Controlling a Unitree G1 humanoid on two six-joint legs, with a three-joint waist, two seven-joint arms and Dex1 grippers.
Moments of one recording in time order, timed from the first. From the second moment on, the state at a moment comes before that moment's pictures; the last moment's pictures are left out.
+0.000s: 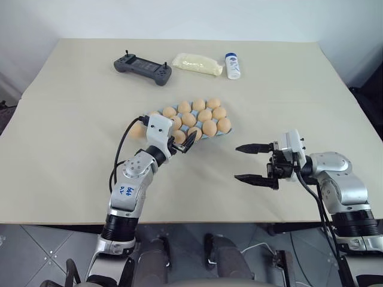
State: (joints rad) left arm -0.41 0.14 -0.04 -0.14 -0.14 0.44 -0.25; right arm -0.40 -0.65 -0.02 0.09 0.50 0.20 1.36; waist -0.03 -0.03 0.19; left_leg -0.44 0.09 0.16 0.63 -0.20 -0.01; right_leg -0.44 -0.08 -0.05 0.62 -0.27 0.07
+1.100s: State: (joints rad) left arm -0.13 0.48 0.39 -0.18 -0.41 0.38 -0.47; right arm -0.44 -0.61 -0.12 0.17 0.56 0.18 1.34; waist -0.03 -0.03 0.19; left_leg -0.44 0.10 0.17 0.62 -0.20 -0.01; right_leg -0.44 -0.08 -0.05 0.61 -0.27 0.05
